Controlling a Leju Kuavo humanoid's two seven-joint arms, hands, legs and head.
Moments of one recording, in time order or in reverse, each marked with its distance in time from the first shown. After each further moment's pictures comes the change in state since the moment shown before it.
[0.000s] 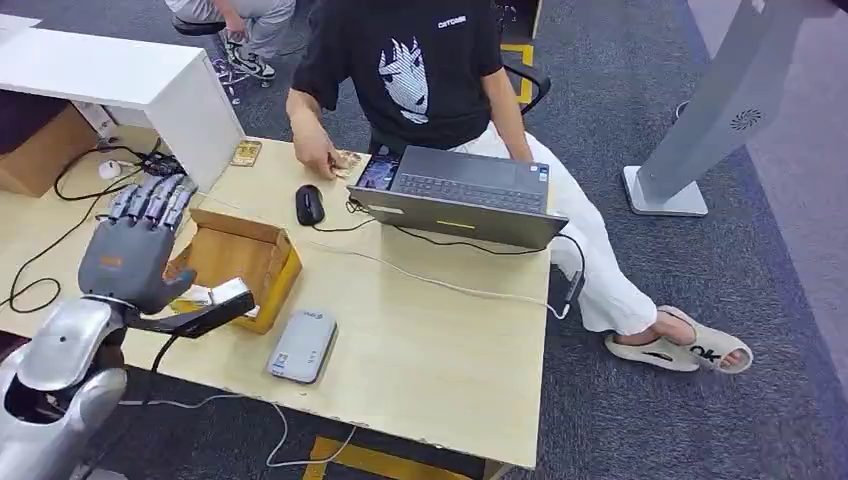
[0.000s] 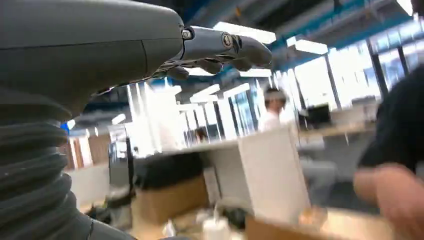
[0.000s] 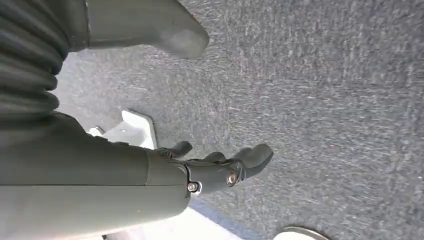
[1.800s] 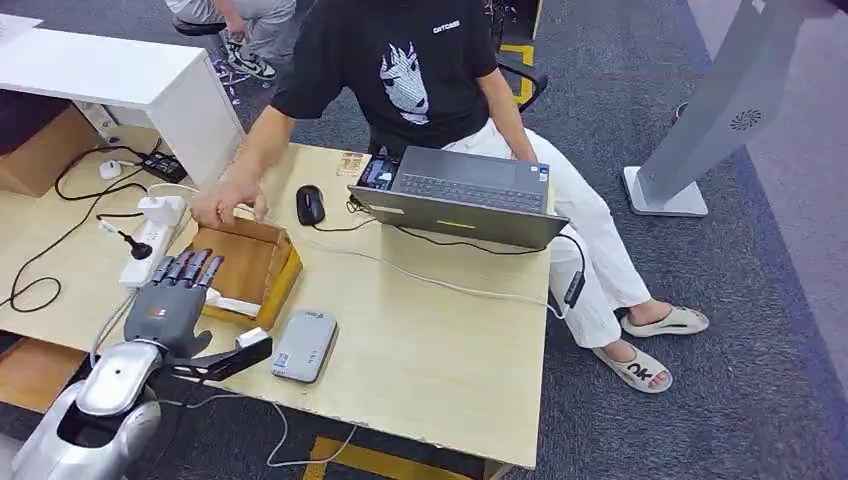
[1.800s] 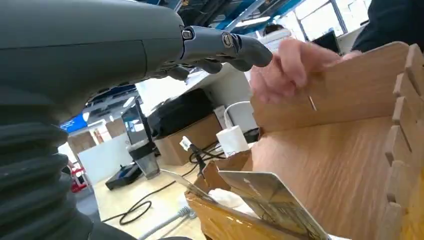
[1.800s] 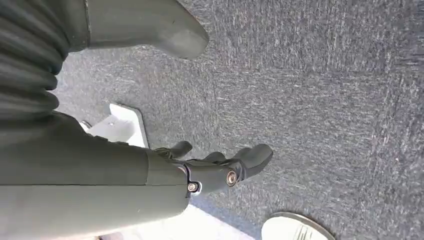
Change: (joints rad) left arm 0.056 -0.108 -0.030 0.243 -0.150 0.028 -0.003; right arm 0.000 0.005 0.003 -0.040 0.039 0.006 -0.054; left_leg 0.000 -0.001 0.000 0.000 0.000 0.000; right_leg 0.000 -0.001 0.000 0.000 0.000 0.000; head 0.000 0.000
